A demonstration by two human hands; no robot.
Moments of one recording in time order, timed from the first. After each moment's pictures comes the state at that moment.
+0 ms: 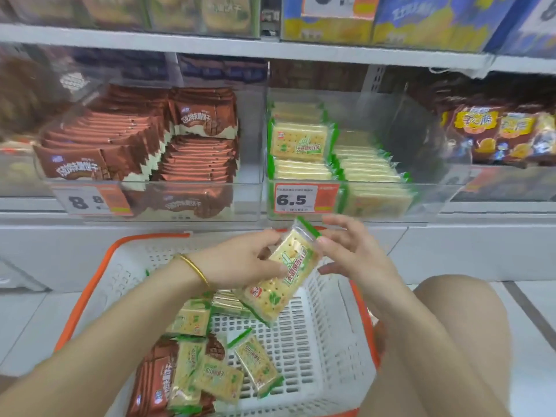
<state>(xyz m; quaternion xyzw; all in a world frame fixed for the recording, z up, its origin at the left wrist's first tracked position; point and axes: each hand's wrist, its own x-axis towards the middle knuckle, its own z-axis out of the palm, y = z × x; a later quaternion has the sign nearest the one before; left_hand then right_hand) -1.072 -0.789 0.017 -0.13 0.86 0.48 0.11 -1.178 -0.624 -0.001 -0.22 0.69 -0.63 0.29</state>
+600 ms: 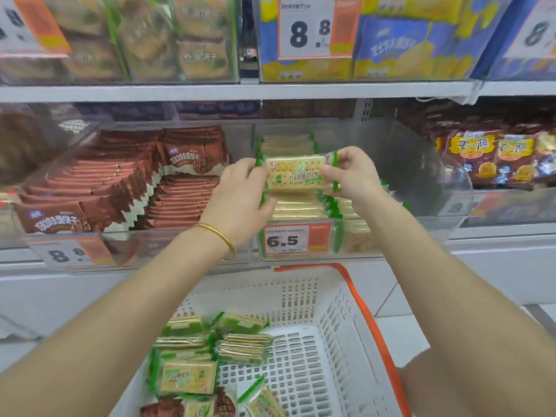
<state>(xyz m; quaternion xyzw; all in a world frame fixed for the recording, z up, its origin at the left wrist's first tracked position) -1.169 -0.832 0.053 -0.18 0.96 0.11 -0.20 -1.336 -0.717 0.043 -0.20 0.74 -0.63 0.12</state>
